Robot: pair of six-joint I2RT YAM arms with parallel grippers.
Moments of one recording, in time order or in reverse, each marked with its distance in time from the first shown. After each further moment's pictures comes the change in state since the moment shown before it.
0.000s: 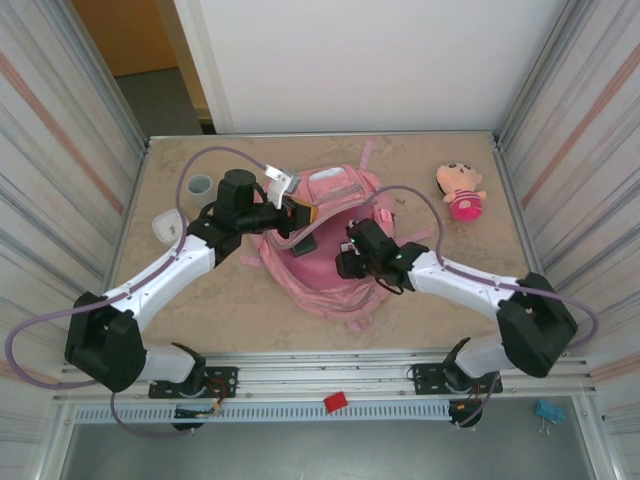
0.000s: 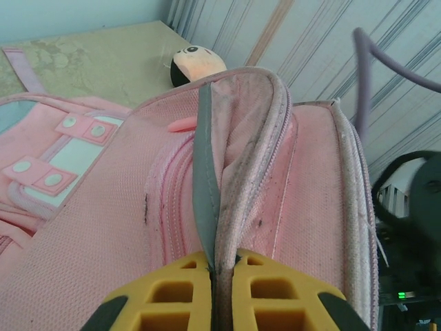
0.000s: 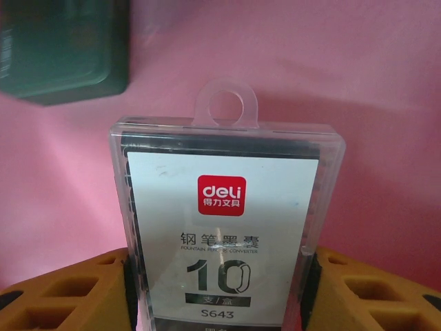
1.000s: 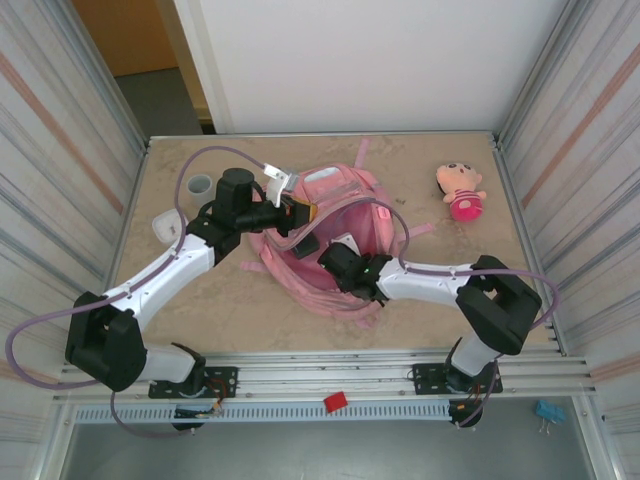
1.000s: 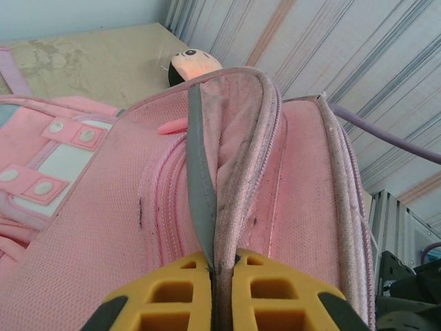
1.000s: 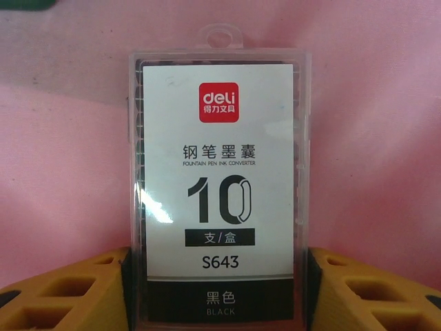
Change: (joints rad) left arm 0.011 0.003 0.003 0.007 0.020 -0.022; right arm 0.179 0.169 0.022 -0.012 0.364 -0.085
